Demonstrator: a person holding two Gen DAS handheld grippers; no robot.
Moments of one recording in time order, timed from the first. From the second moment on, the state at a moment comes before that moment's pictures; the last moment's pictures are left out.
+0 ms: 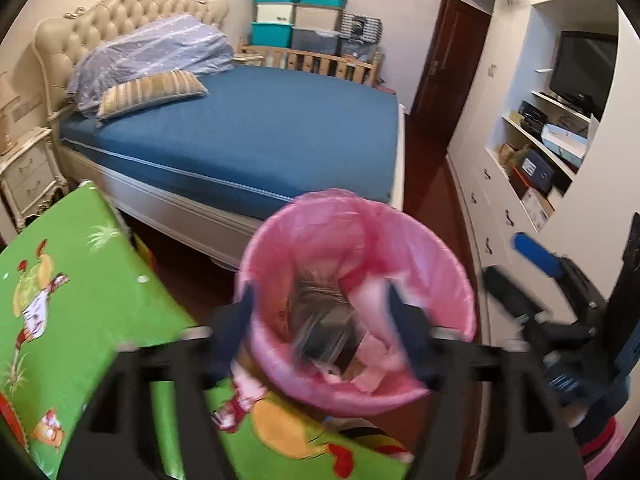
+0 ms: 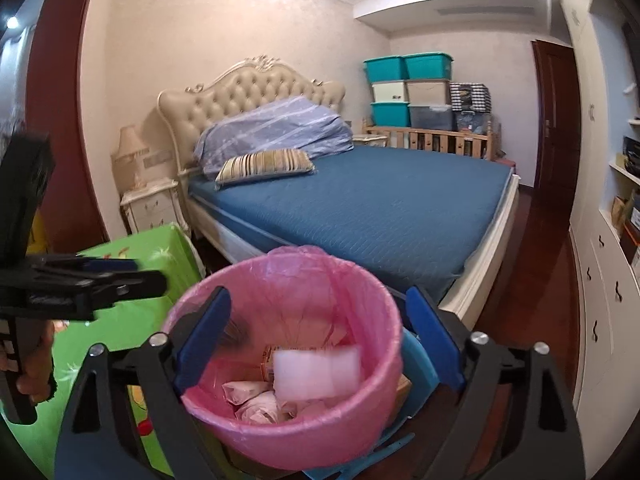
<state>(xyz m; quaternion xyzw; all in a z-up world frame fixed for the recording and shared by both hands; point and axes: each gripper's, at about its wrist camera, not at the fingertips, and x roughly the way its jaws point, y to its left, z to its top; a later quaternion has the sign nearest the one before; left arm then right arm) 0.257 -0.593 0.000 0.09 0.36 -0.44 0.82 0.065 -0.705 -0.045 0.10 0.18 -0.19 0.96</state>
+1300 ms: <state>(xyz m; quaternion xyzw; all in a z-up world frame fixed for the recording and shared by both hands) 0.202 -0.011 -0.053 0.03 0.36 -0.02 0.93 0.208 -0.263 -0.066 0.01 0.32 0.11 0.94</state>
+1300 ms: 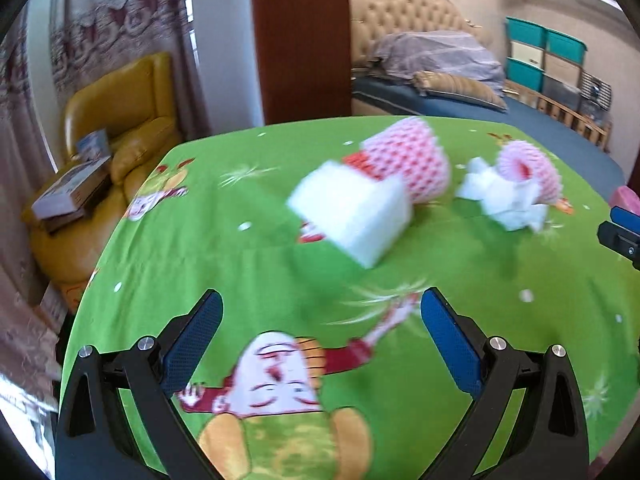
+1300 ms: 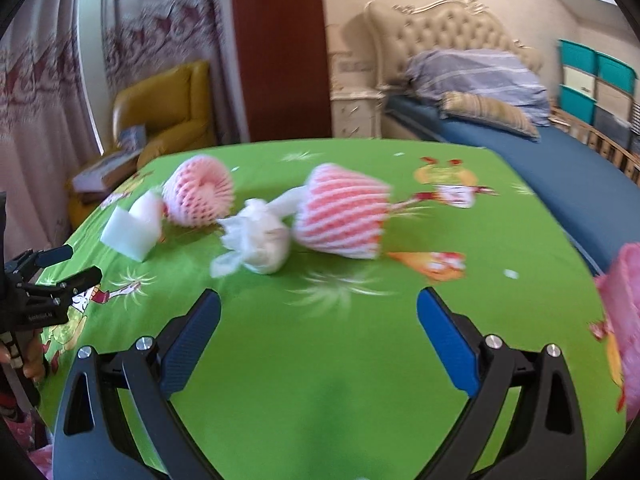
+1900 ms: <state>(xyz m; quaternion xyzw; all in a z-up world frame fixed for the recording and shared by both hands) 0.214 0.002 -0.067 -0.02 0.40 -0.01 0.92 0.296 -0.193 -0.090 -0.02 0.39 0.12 0.91</state>
